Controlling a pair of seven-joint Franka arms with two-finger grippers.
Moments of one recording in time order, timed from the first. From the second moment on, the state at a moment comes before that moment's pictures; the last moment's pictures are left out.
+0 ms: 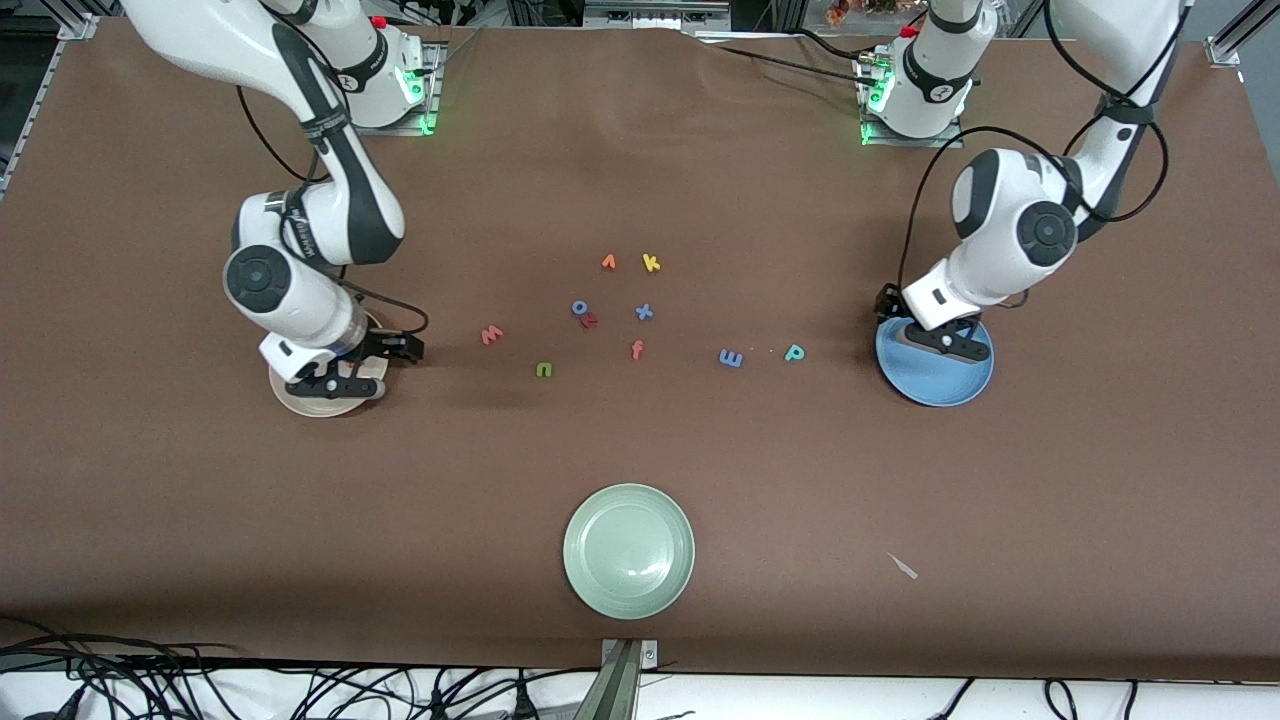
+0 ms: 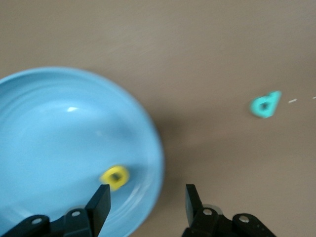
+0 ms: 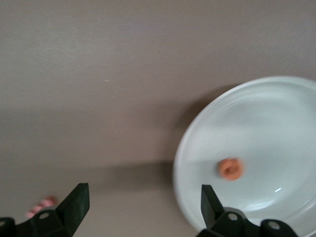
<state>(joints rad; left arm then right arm) -0.01 0.22 -0.21 -2.33 -0.13 2.48 0.13 0.32 0.38 -0.06 -2.05 0.04 2.37 0.32</state>
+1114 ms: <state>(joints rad) -0.24 0.47 -0.19 -2.17 -0.15 2.64 -0.02 0.34 0.39 0.12 -2.09 0.04 2.44 1.23</state>
